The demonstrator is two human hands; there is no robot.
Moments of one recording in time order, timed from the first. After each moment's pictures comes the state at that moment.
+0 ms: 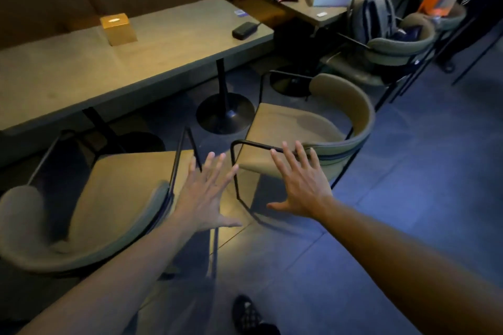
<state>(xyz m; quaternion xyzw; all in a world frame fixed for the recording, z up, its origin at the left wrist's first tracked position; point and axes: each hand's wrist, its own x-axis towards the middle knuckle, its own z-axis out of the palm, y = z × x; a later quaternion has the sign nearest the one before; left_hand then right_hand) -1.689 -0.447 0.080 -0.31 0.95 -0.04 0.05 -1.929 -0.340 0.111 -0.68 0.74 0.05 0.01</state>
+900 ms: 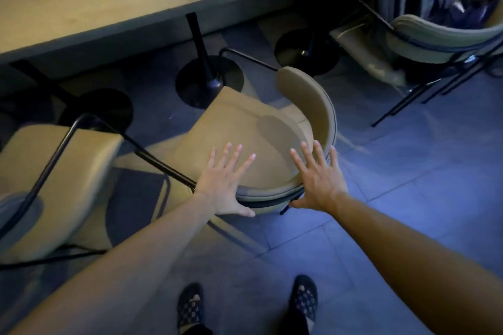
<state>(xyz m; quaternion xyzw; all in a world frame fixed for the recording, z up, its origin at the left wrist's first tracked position) -2.124 -0.505 0.001 -0.39 0.89 0.04 0.23 -2.374 -0.441 -0.009 -0.71 0.67 0.20 0.07</state>
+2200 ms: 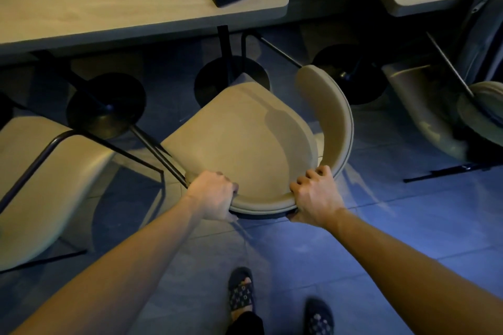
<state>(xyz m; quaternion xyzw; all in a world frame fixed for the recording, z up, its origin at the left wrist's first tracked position) -2.173 -0.699 -0.030 -0.42 0.85 0.12 0.29 -2.427 -0.668 -0.039 -0.84 0.50 0.19 0.06</state>
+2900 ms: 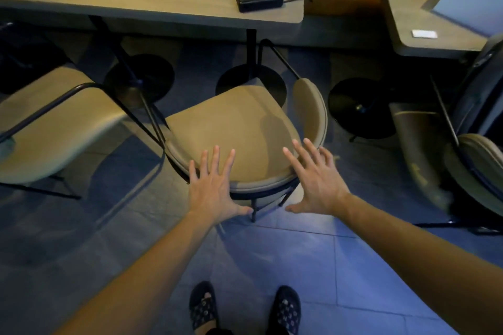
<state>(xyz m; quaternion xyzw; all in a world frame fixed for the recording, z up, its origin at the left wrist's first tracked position) -2.306 -0.609 -0.015 -0.76 0.63 0.12 0.12 -2.547 -0.698 -0.012 -0.90 0.41 0.12 0.05</state>
